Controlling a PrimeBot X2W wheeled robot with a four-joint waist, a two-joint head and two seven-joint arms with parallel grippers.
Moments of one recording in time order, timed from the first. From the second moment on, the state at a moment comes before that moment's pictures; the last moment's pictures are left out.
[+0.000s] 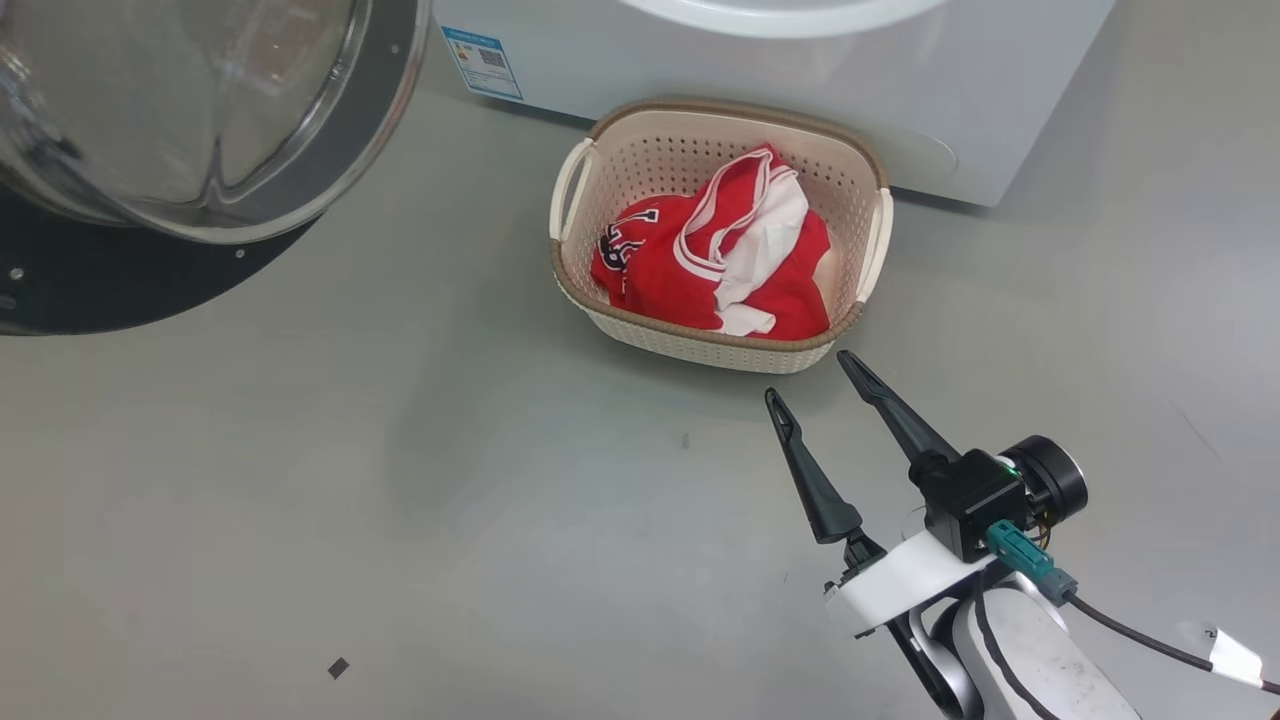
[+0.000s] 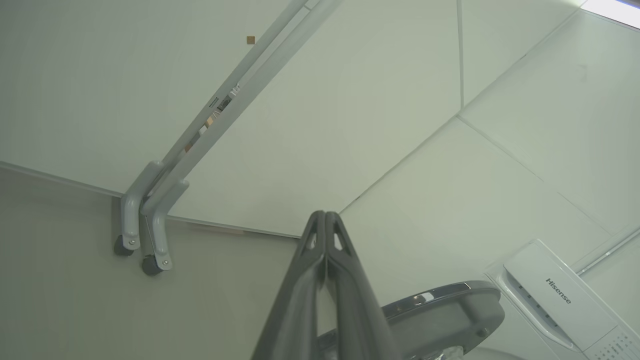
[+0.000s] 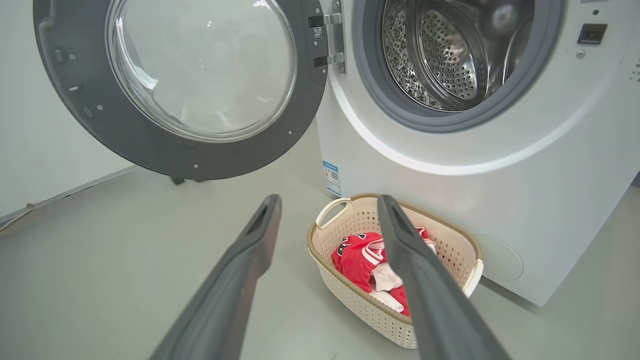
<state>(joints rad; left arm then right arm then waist) -0.46 0.48 0.60 0.36 -1.30 -0.12 0.11 -0.16 -0.09 0.43 0.11 0.18 0.05 -0.22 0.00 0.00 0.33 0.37</state>
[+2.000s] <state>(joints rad) -0.88 0.66 0.49 0.93 -1.47 0.08 0.69 -0.22 -0.07 0.44 0.17 0.19 0.02 -0.24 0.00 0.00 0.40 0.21</state>
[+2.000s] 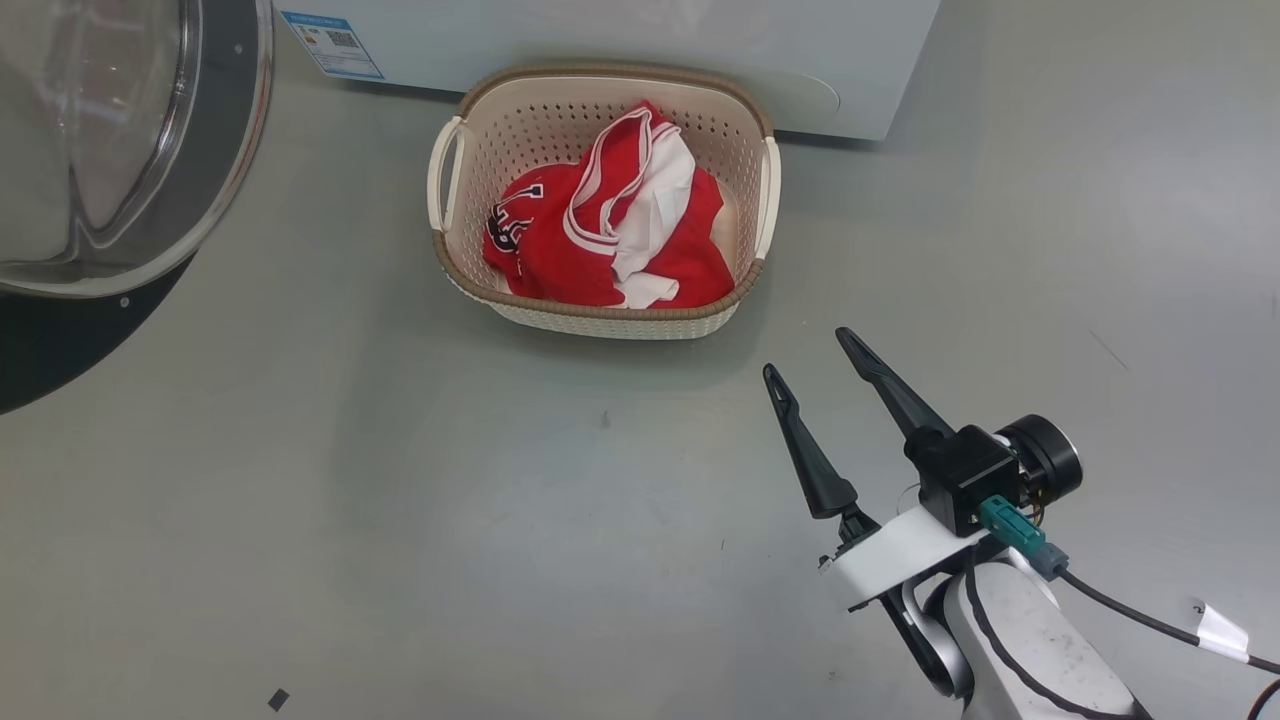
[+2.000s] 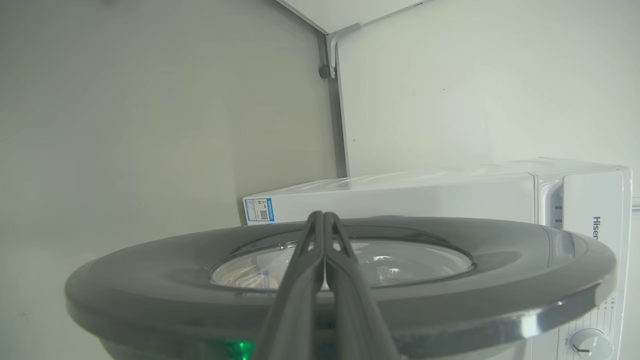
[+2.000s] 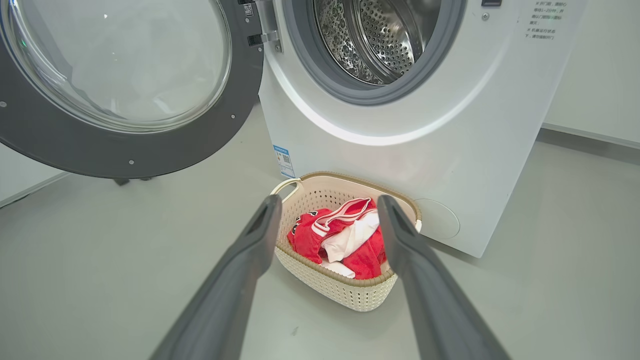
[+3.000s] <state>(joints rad) -0.85 0.47 0.41 0.93 -1.52 -0.07 0.92 -0.19 -0.08 0.40 0.22 0.23 0.02 -0.25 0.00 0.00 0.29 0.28</state>
